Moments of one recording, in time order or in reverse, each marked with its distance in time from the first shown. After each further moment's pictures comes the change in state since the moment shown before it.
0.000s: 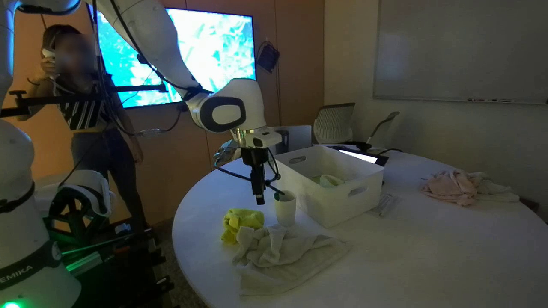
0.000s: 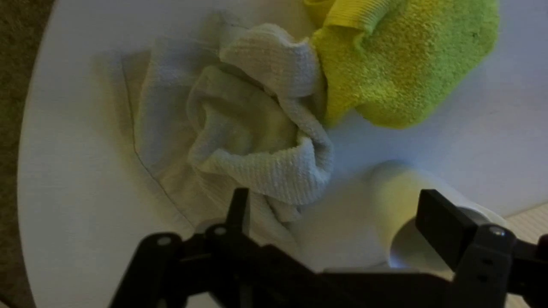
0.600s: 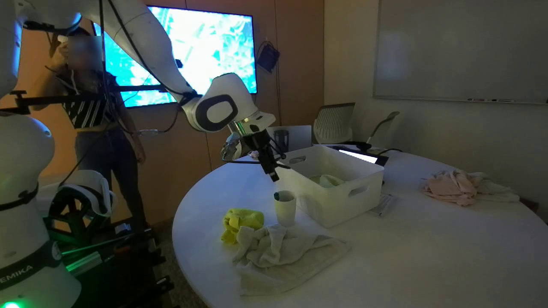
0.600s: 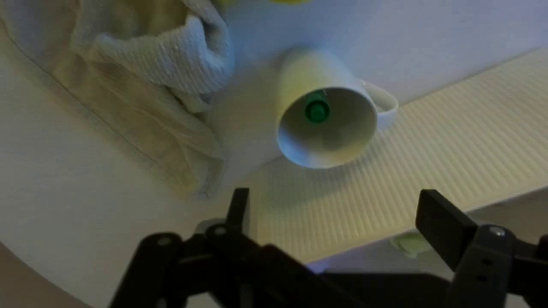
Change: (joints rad) arm 0.378 0.116 -0.269 0.030 0.122 0.290 0.043
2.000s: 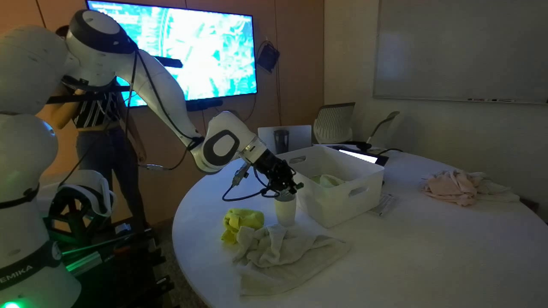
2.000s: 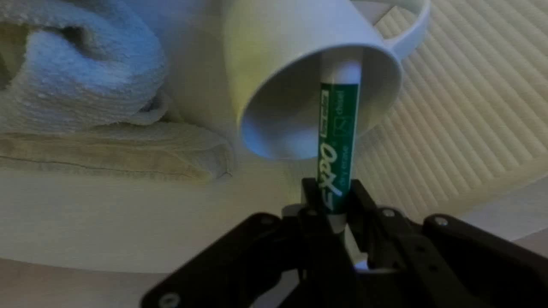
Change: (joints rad) arm 0.099 0.495 -0.040 0.110 0.120 0.306 0.649
